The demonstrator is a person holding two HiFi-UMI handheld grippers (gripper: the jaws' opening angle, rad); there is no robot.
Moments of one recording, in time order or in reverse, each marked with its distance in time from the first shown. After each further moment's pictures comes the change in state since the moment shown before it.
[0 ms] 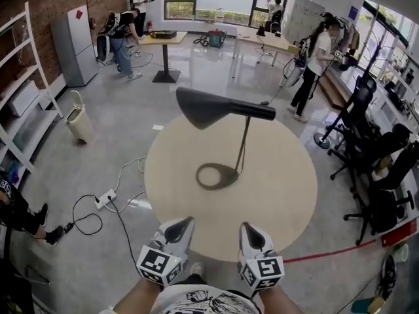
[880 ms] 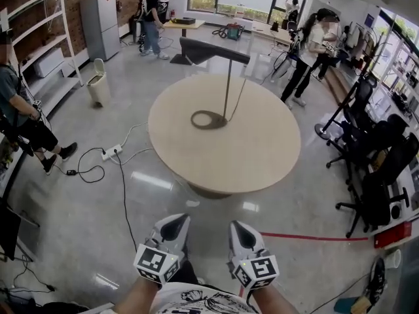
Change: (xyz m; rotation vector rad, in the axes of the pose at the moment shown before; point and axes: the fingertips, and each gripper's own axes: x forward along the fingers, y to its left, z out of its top) left arm -0.163 -0.253 -0.085 -0.013 -0.017 0.158; right arm -0.282 0.029 -0.078 0.034 -0.021 0.226
